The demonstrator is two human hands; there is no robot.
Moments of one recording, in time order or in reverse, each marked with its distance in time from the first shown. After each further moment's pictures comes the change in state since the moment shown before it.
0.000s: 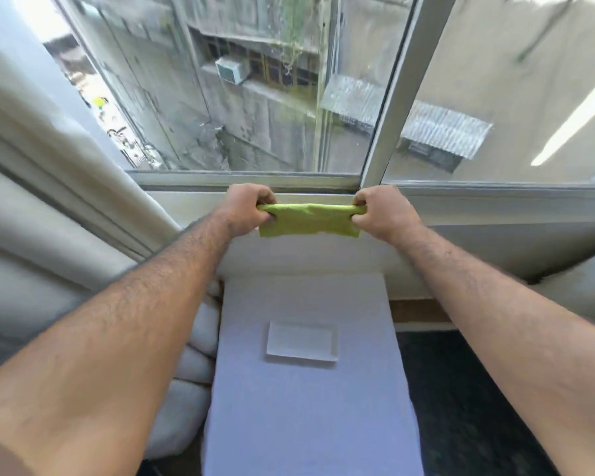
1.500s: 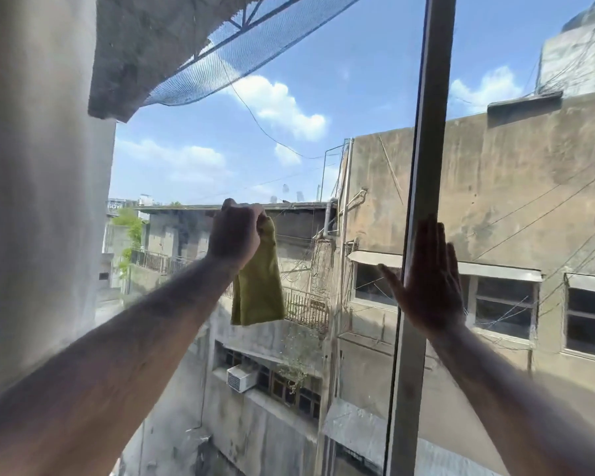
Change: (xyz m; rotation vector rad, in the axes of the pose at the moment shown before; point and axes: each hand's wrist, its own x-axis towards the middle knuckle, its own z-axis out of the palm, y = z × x) left_hand 0.043 0.311 -0.533 0.341 1.296 0.384; right_hand 0.099 -0.107 -0.528 -0.176 1.298 -0.270
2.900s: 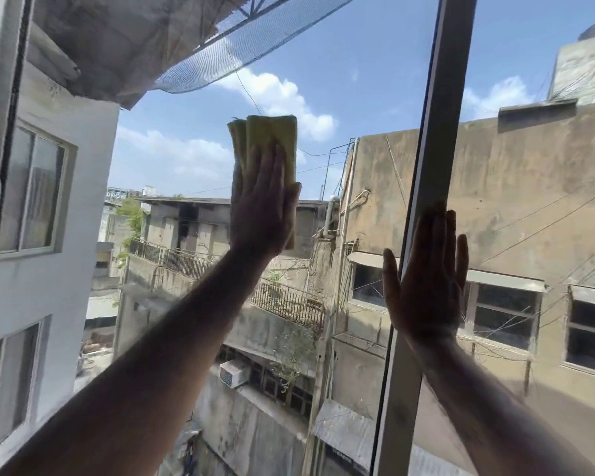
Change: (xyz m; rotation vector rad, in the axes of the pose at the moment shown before) left_hand 0.020 0.055 0.099 0.010 0.350 0.099; right_hand 0.006 0.009 0.052 -0.037 0.352 -0.031
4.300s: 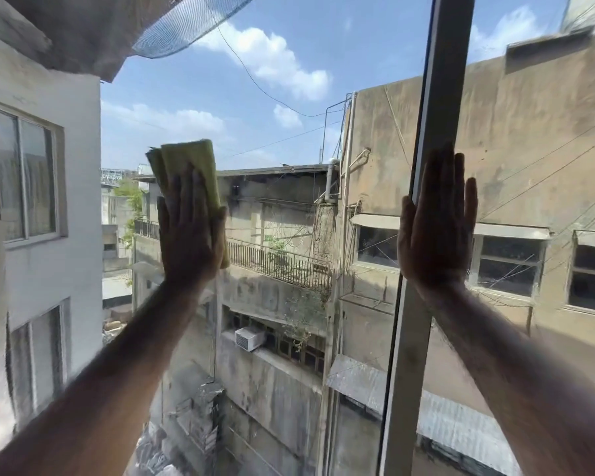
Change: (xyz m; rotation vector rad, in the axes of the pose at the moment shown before) left_hand -0.104 -0.092 -0.030 0.047 -0.100 -0.153; right_hand -0.002 -0.006 -0.010 0.001 -0.027 0.026
